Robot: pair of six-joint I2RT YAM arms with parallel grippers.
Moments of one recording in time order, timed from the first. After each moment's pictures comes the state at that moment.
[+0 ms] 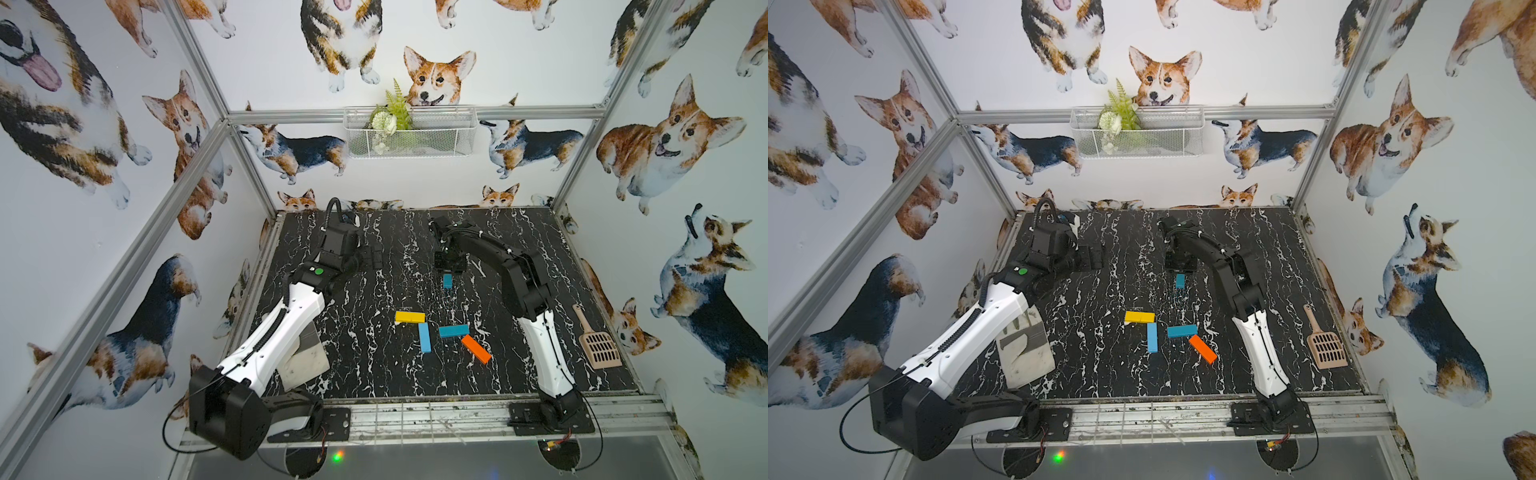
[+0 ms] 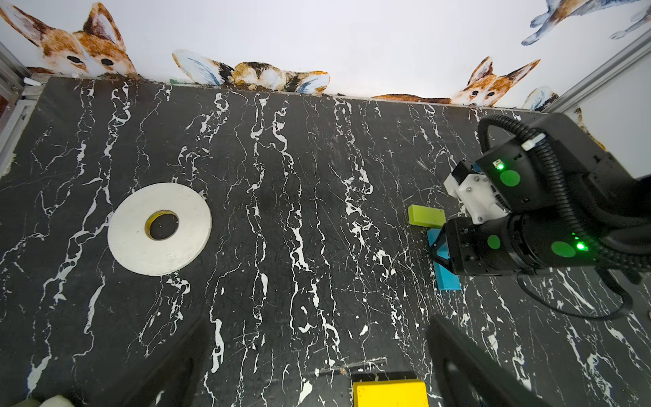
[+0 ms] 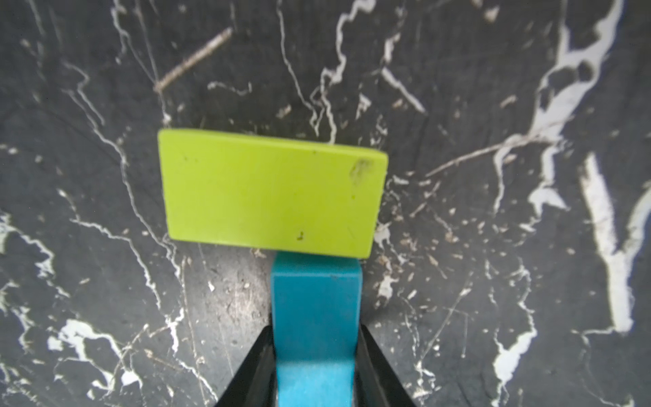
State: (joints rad) left arm -0.43 1.29 1.15 -0.49 -0.10 -0.34; right arm 0.54 2.36 2.00 -1.08 0.08 0.58
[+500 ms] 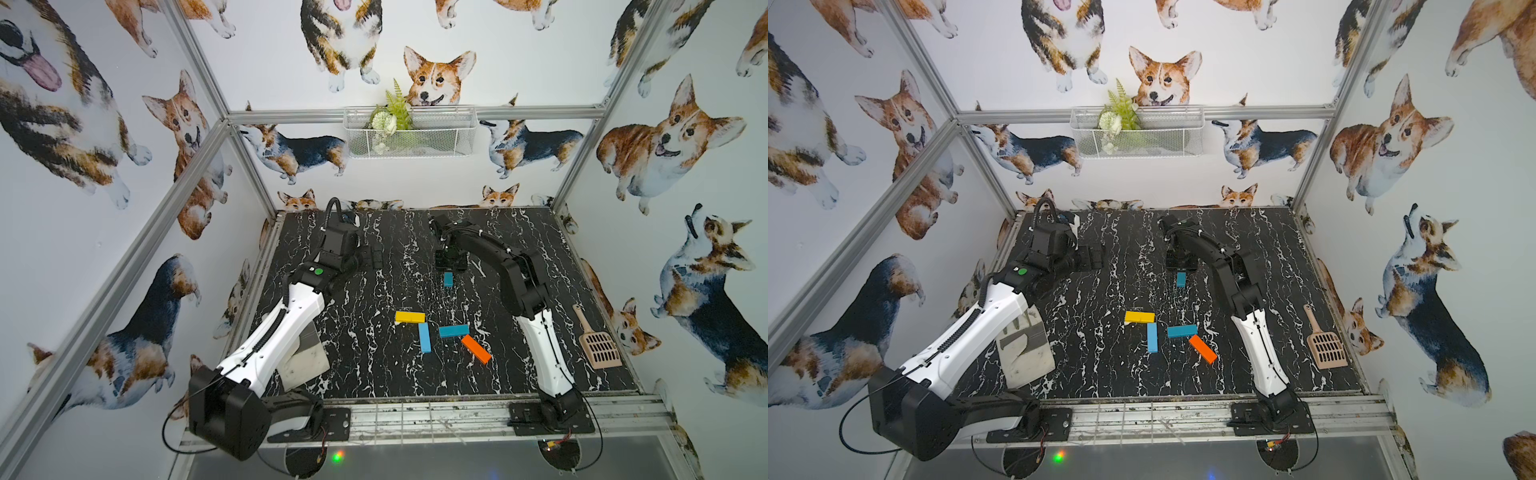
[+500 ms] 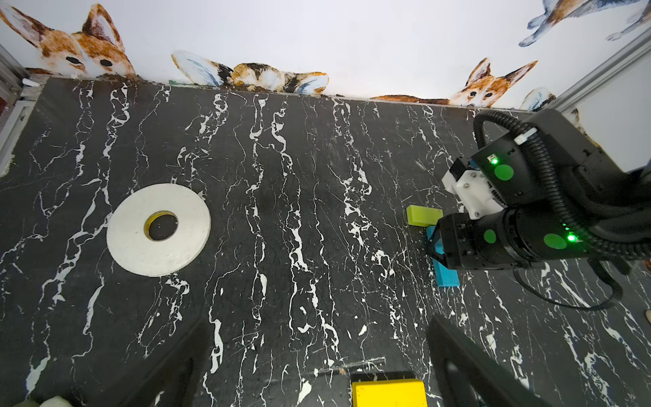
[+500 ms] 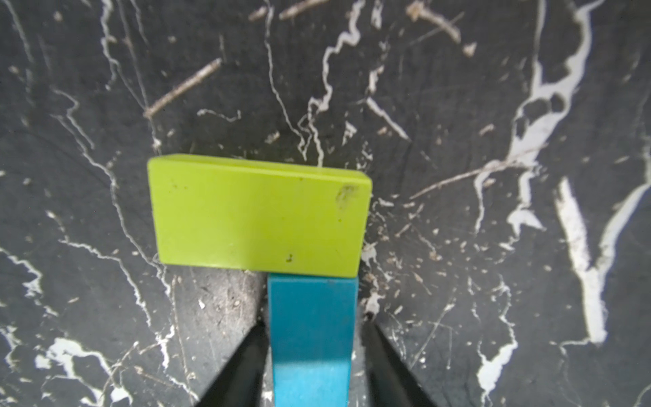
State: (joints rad) left arm -0.42 1.29 1.15 -0.49 -0.10 -0.34; right arm 0.53 2.39 2.04 -1.10 0.10 0.55
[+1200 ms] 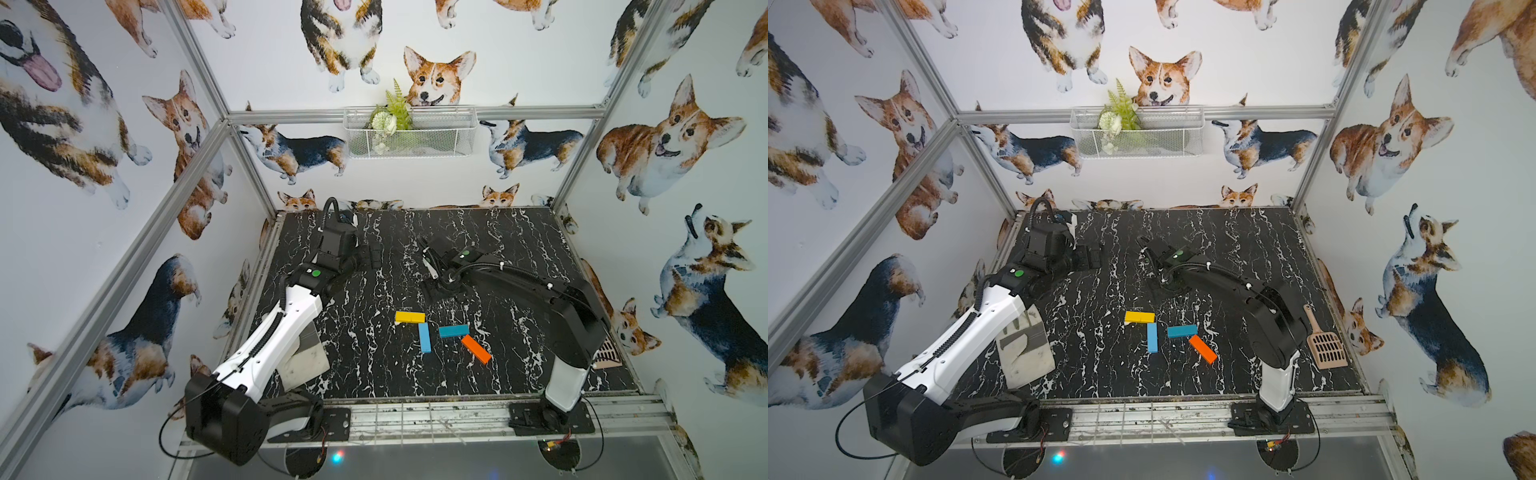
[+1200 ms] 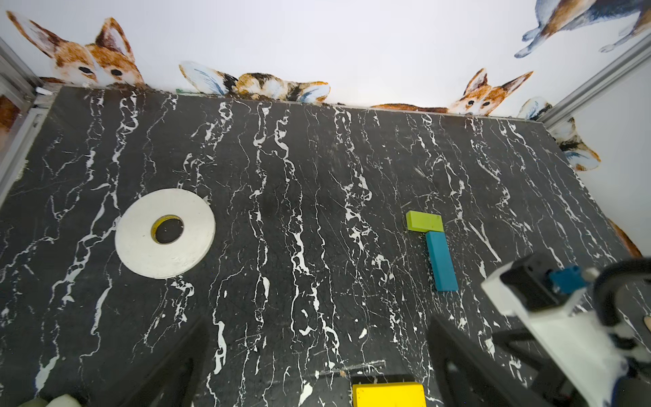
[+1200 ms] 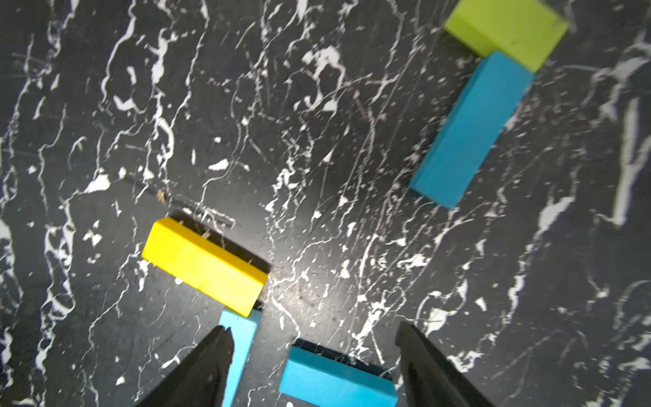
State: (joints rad) left arm -0.42 1.25 1.15 -0.49 -0.13 -0.34; right arm 0.78 1.82 1.43 -0.85 0.03 0.32
